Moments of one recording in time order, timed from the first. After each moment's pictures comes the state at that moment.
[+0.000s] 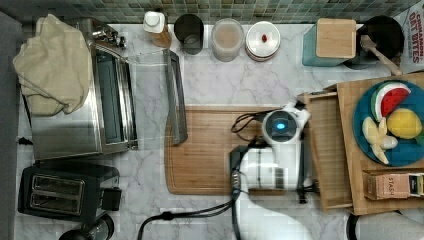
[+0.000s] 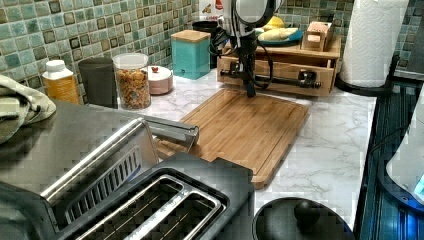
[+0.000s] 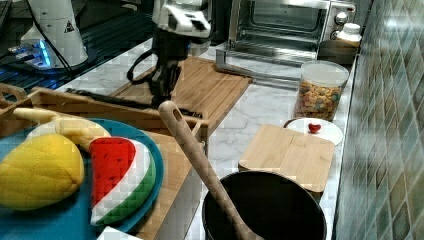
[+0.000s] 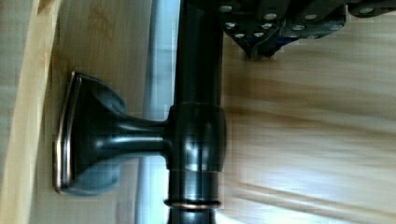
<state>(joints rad) -0.09 0.27 -0.23 -2.31 -0.33 0.95 -0.95</state>
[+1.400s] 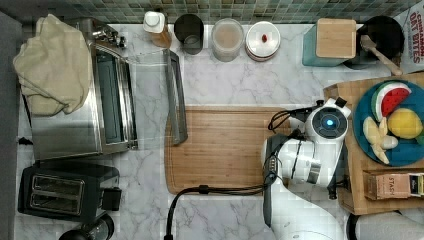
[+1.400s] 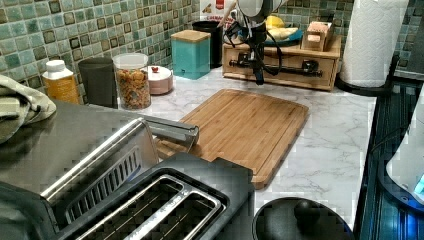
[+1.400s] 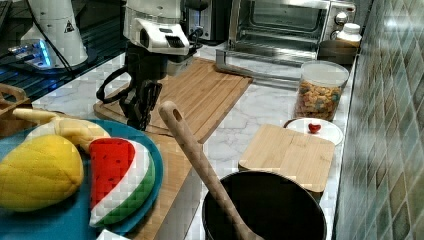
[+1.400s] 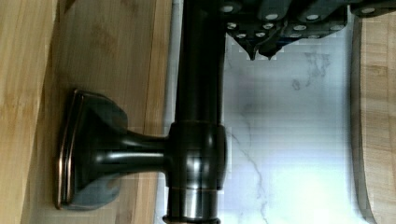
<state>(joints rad) -0.16 0.35 -0.29 -2.19 -0.25 0.95 -1.17</state>
